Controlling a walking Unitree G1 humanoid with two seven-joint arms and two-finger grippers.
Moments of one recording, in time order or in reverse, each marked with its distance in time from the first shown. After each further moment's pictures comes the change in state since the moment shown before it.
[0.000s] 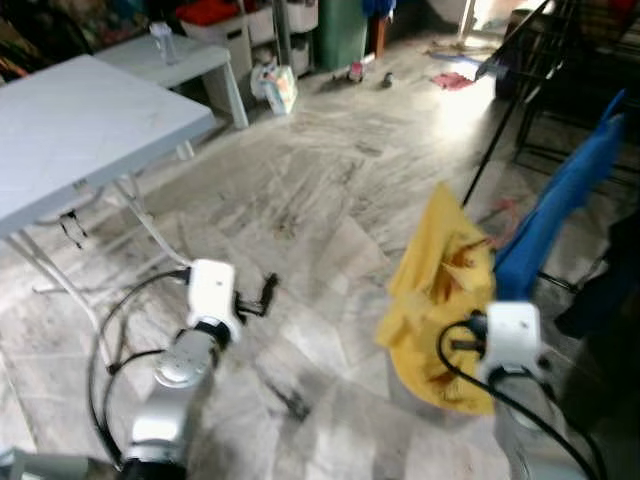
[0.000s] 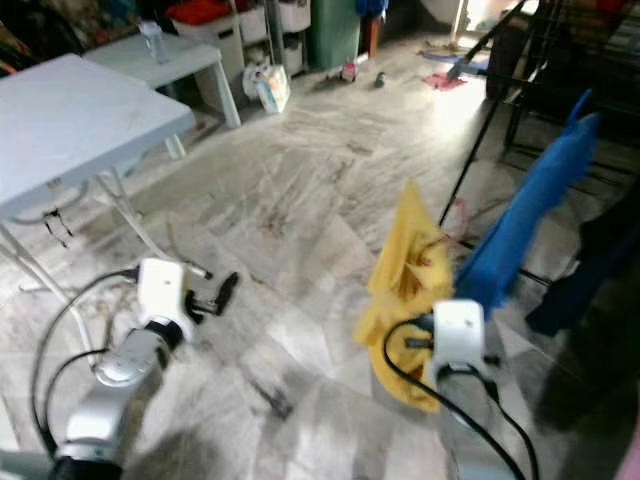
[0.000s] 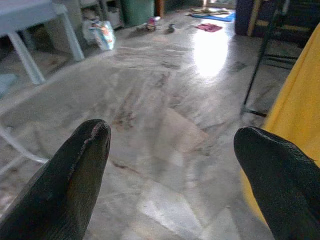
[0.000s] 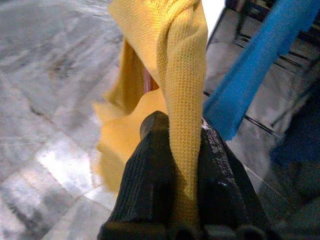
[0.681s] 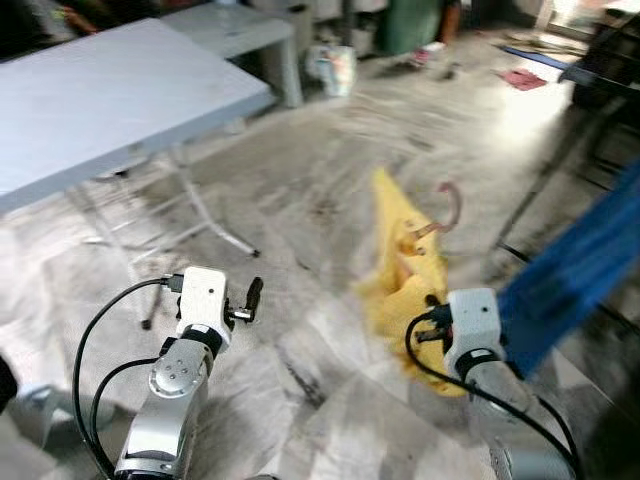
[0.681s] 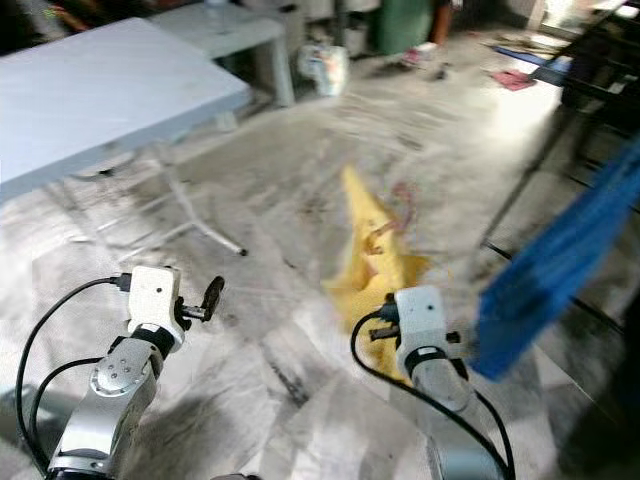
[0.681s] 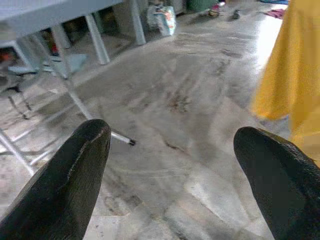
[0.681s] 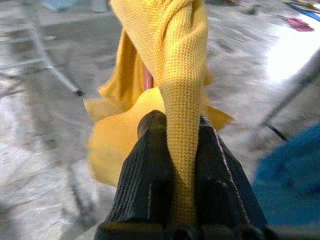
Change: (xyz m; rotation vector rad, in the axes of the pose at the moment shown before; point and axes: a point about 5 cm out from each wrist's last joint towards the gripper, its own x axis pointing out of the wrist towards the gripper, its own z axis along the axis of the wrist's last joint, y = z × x) left arm -0.009 0.001 -0.006 0.069 0.009 0.076; right arm 0.002 0.029 0.009 -0.030 -0.050 0.215
